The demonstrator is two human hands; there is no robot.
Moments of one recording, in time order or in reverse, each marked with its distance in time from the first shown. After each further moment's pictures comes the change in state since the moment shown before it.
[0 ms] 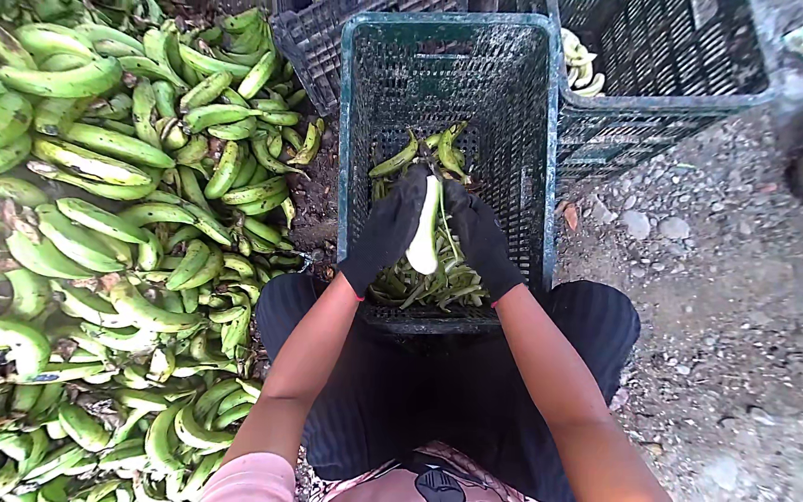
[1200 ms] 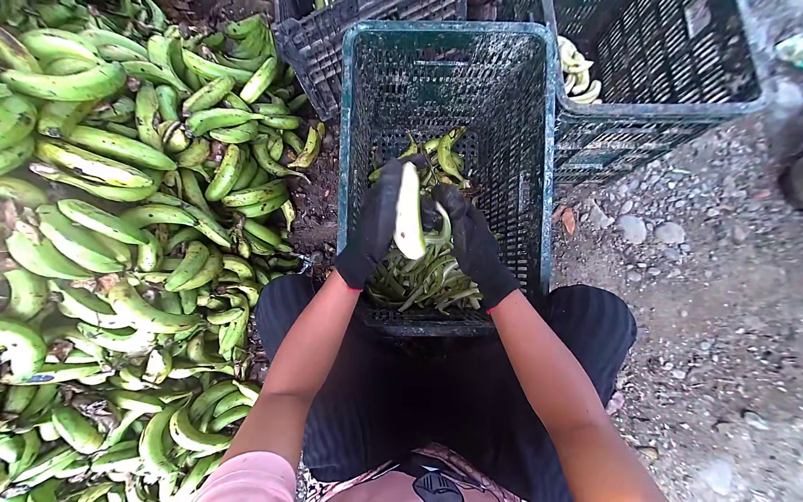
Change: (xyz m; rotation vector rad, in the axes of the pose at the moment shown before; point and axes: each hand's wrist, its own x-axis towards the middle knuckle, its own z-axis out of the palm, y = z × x) left_hand 0.013 -0.004 -0.002 -0.429 0.011 -0.056; right_hand -0.001 0.006 0.010 0.231 -0.057 -0.150
